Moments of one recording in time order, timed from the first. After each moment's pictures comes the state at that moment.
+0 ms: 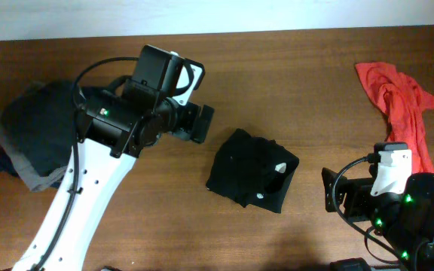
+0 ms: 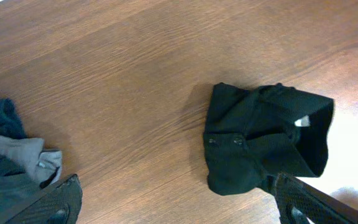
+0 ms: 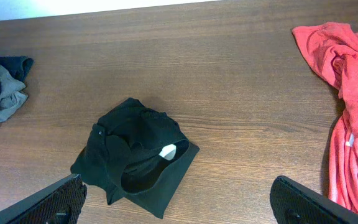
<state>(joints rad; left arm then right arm) -0.46 1.54 1.78 -1.22 0.02 -0.02 0.10 0.67 1.15 -1.13 -0.08 0.14</state>
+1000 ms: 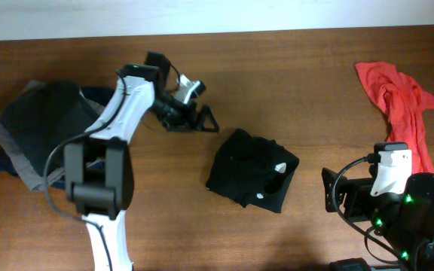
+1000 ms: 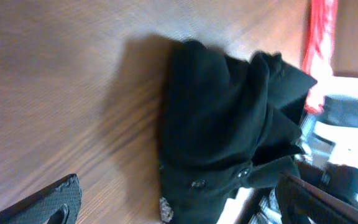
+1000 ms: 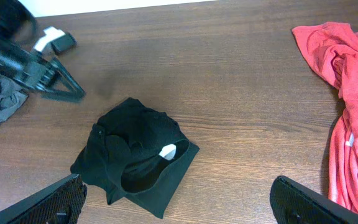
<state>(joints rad) -0.22 2.21 1.76 -1.14 0.79 0.20 0.10 0.67 1.15 -1.13 -0.08 0.14</state>
